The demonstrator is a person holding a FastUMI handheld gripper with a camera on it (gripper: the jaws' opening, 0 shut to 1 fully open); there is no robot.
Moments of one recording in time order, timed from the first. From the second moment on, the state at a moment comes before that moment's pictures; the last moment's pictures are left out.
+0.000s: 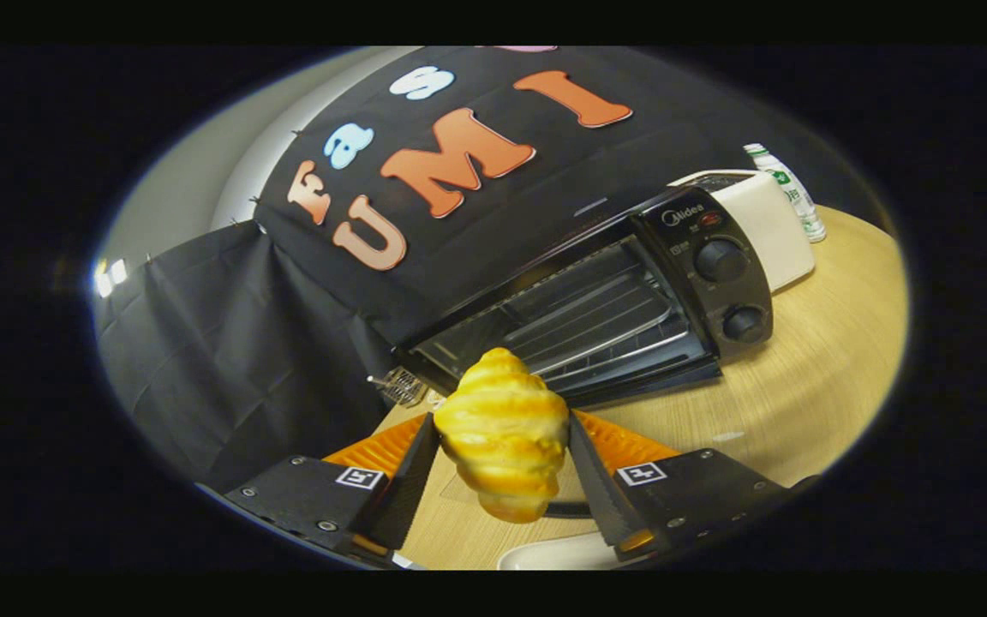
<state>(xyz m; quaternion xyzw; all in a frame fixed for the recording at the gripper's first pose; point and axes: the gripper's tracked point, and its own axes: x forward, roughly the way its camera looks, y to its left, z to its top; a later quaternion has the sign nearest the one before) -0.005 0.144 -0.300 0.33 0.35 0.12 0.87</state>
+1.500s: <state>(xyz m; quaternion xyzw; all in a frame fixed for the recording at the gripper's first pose) 0.116 0.141 -0.374 0.15 0.40 0.02 0.90</state>
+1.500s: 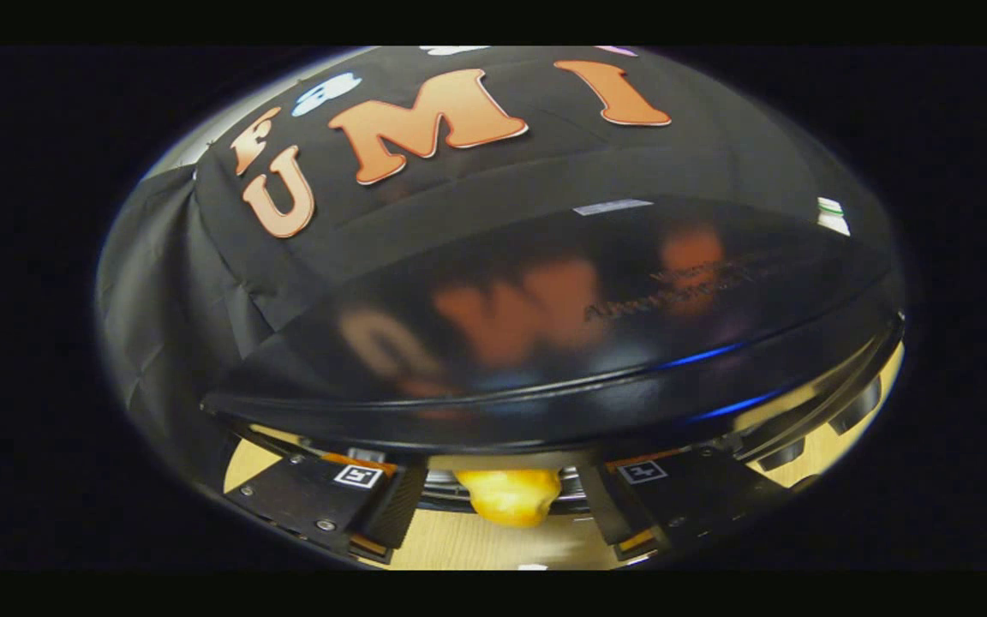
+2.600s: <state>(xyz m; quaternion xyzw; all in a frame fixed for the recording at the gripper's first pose) 0.122 0.130 -0.369 0.09 0.37 0.04 0.92</state>
